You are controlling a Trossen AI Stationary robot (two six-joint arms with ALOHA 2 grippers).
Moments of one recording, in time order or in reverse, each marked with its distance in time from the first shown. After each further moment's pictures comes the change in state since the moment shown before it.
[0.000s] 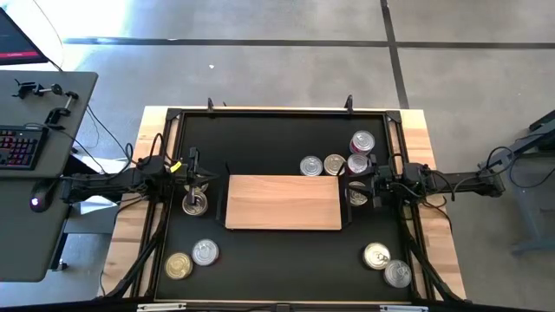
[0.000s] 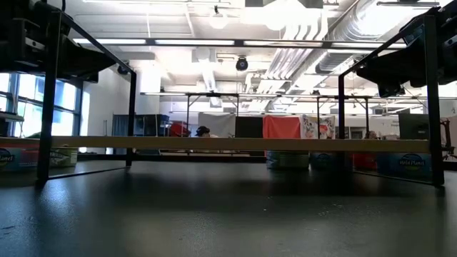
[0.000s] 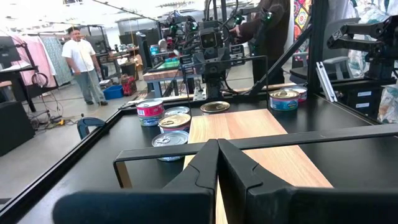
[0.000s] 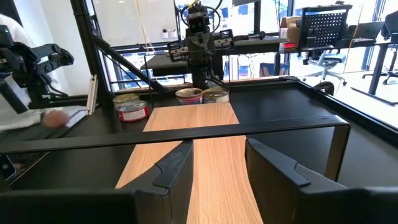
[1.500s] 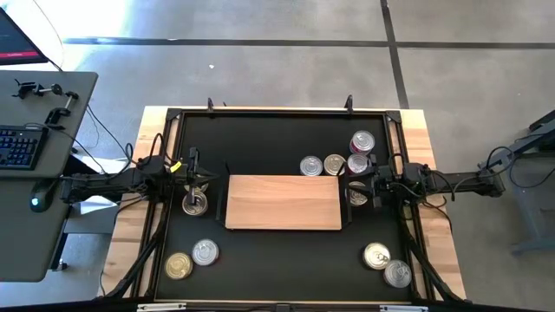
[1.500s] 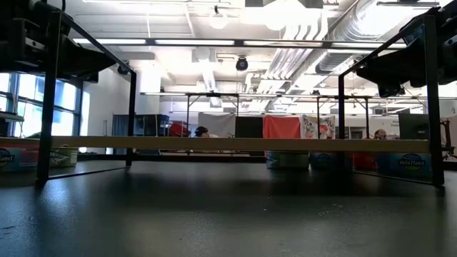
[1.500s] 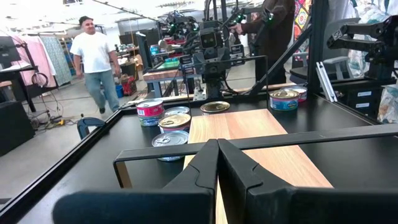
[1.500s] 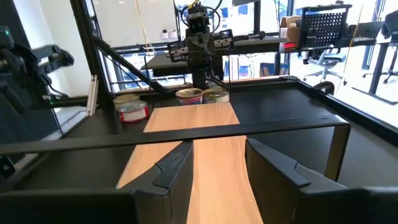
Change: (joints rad) left arm 0.000 0.000 0.000 0.000 0.000 0.000; right arm 0.000 0.000 0.000 0.005 0.000 0.027
